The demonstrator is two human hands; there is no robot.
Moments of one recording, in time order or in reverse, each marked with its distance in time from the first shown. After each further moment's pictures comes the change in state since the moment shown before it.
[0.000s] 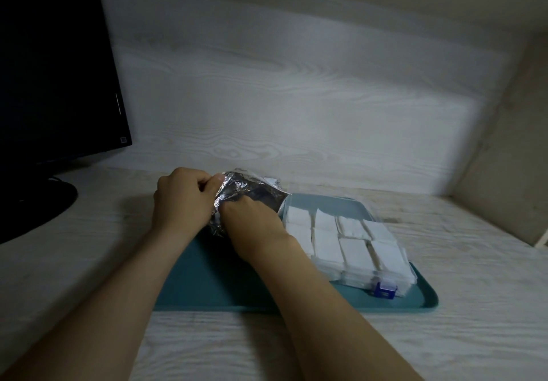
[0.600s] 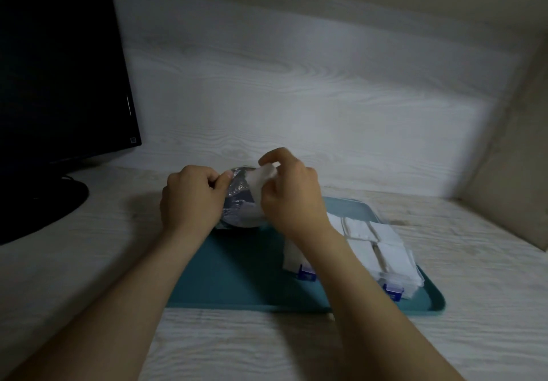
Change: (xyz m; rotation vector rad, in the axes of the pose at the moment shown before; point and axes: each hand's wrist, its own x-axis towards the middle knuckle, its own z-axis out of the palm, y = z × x) left_hand -0.004 0.010 -0.001 0.053 0.047 -0.065; right_hand -0.011 0.034 -0.030 0.546 0.538 0.182
